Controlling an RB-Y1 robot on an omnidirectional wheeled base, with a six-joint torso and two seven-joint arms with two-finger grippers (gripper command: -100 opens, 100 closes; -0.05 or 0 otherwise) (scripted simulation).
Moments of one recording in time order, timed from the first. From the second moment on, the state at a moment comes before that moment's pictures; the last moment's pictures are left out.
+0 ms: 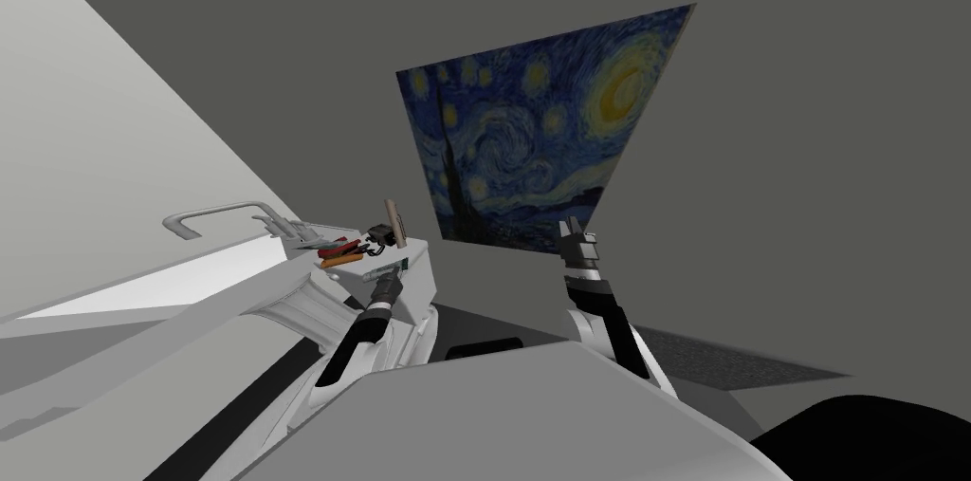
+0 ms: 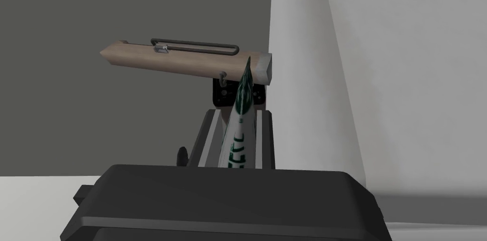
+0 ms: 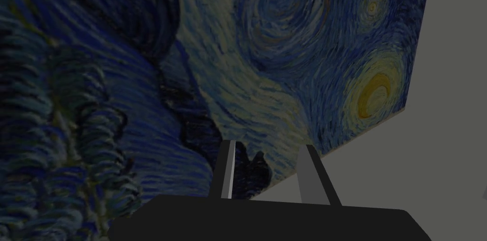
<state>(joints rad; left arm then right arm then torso) 0.41 0.19 0.10 -1.82 0.11 -0.08 0.12 0.53 0.00 -0.04 -2.33 -0.03 -0.37 -0.09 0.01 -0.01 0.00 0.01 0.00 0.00</state>
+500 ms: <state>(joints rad) 0.36 0.06 0.08 -1.82 0.05 -0.04 0.04 0.53 0.00 -0.04 -2.33 -0.03 -0.37 -0.09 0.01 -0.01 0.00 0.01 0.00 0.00</state>
